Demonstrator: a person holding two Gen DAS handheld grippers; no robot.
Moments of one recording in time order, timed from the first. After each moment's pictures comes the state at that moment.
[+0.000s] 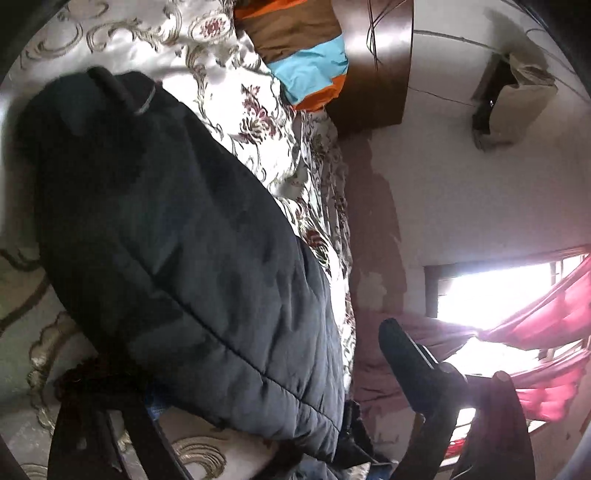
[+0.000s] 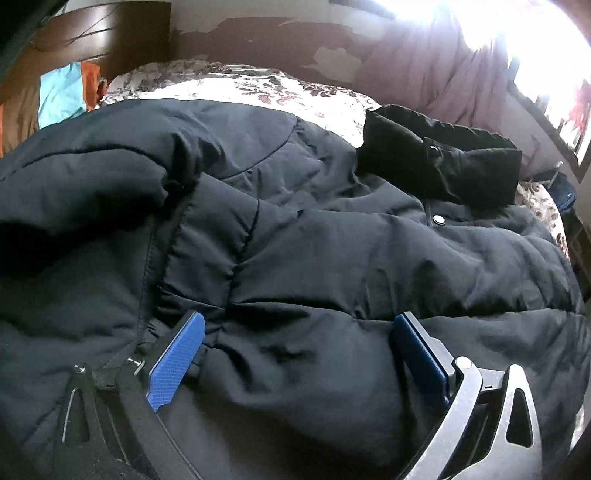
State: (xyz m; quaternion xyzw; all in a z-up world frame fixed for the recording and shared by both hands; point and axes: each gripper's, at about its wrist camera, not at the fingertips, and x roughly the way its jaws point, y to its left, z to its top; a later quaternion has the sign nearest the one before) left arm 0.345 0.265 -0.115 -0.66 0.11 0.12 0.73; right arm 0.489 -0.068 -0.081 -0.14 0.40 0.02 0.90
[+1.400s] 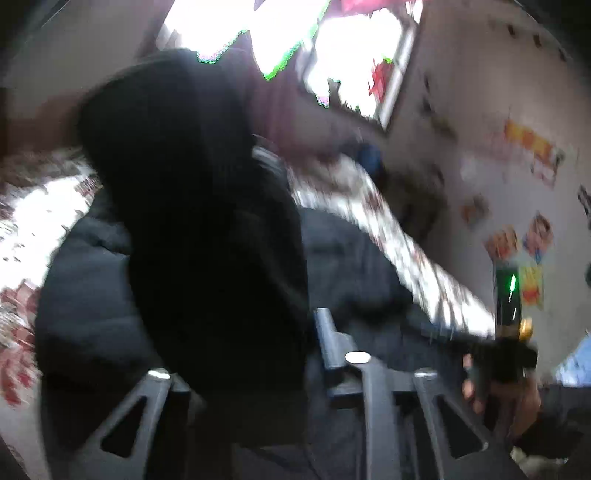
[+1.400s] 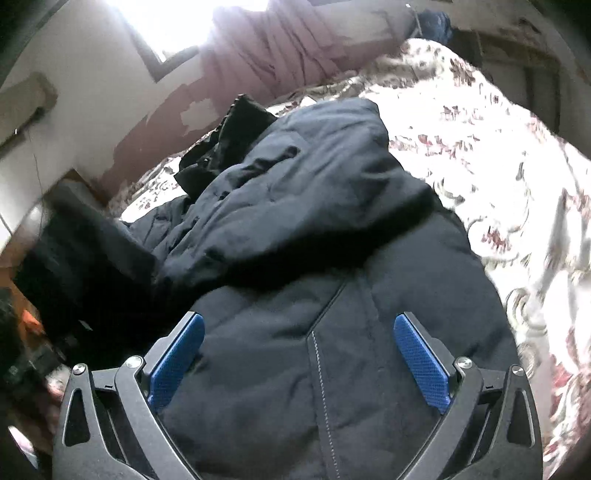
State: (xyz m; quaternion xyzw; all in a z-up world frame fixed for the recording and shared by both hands) left arm 0.395 -0.040 -0.007 -0.06 0.33 -0.32 0.89; right arm 0.352 -0.354 -0.047 0.21 0.38 -0.03 0.90
